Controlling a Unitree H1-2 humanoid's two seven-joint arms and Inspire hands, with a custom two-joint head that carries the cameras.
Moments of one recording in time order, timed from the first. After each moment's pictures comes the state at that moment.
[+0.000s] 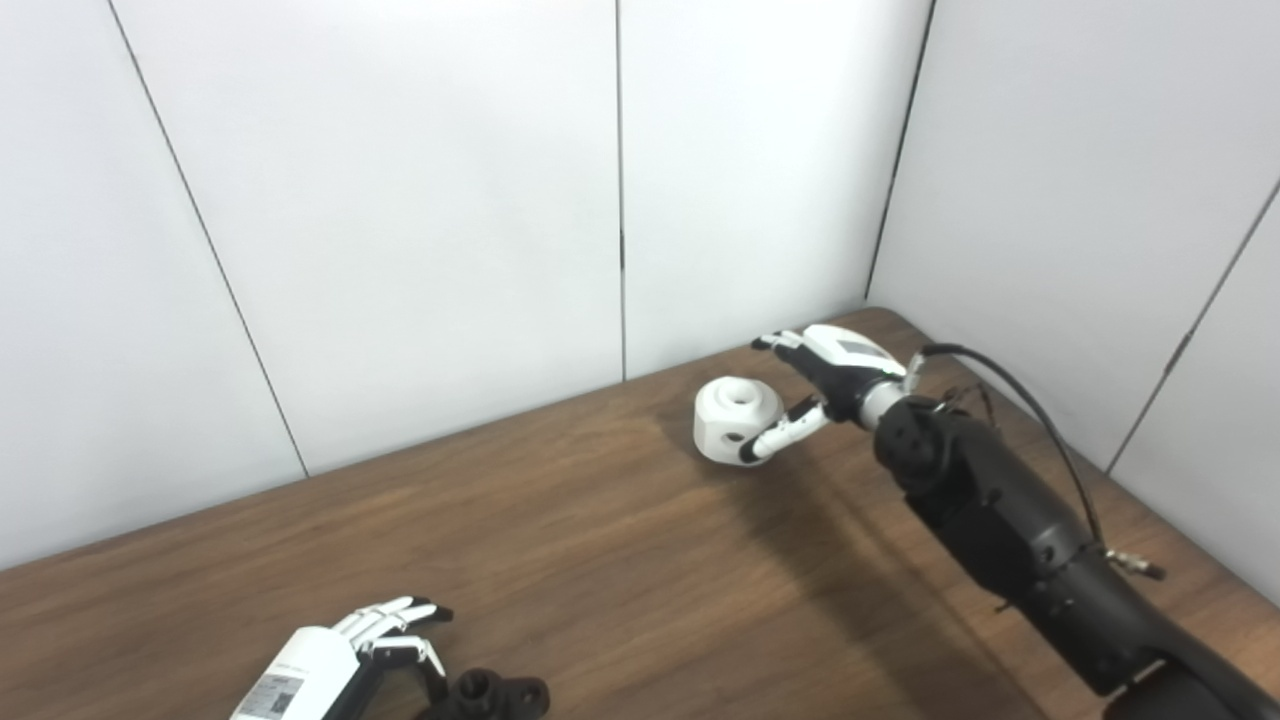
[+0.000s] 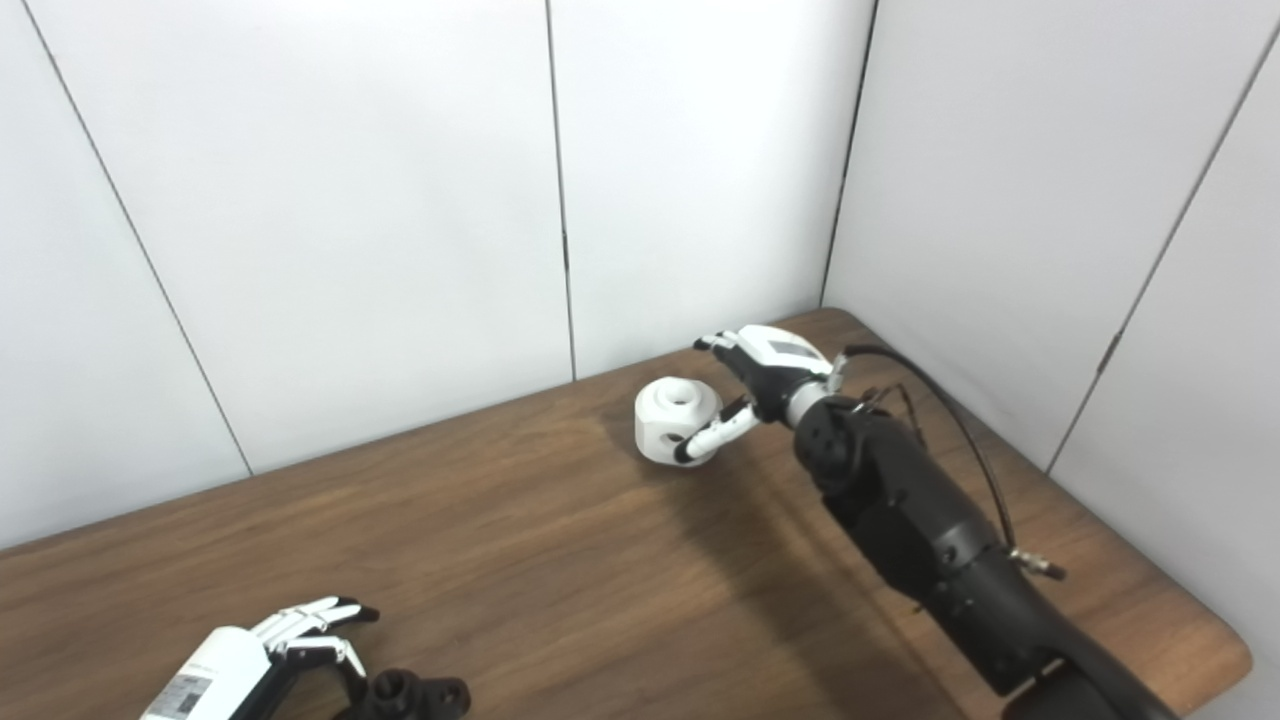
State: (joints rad) left arm -0.40 0.41 -0.56 0.35 0.73 -0.47 0.13; right arm -0.46 -0.64 0.13 0.11 -0.65 0.46 0.30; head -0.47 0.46
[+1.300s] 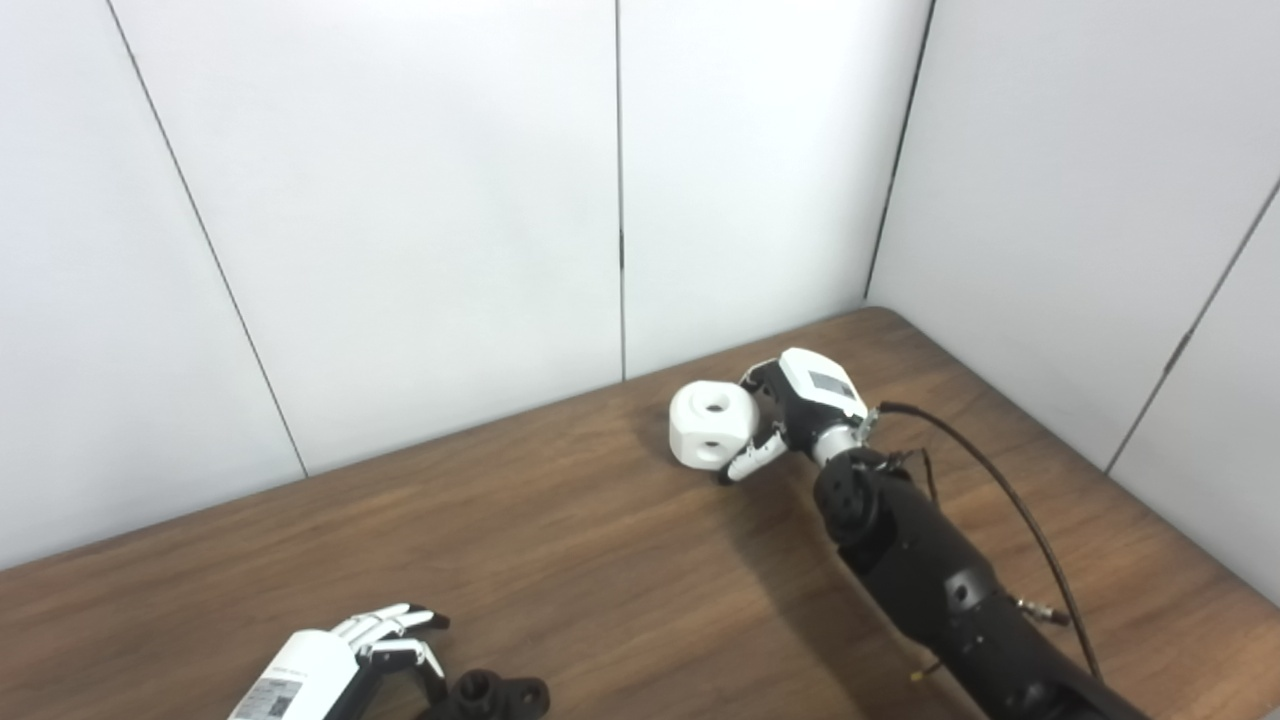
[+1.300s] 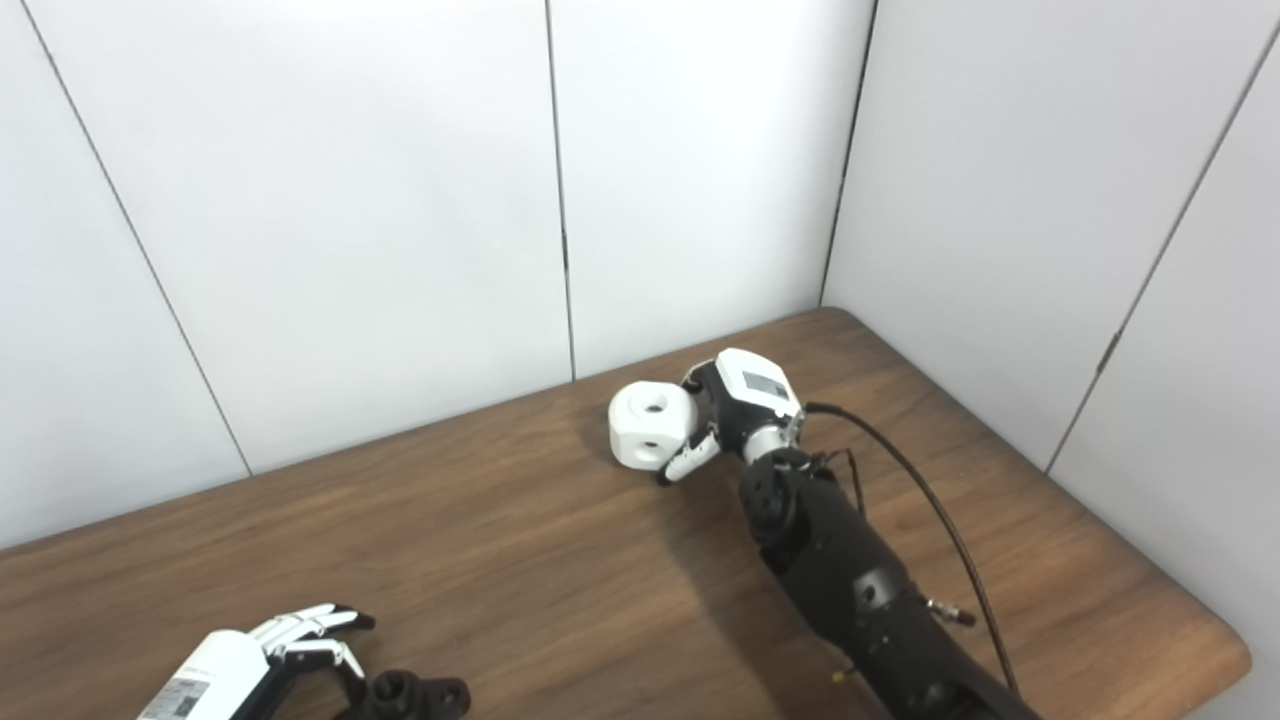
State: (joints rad) left arm -0.38 0.42 -0.55 0.27 0.73 -0.41 0.07; right arm -0.47 -0.46 0.10 0.30 -0.66 0.38 -0.10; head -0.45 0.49
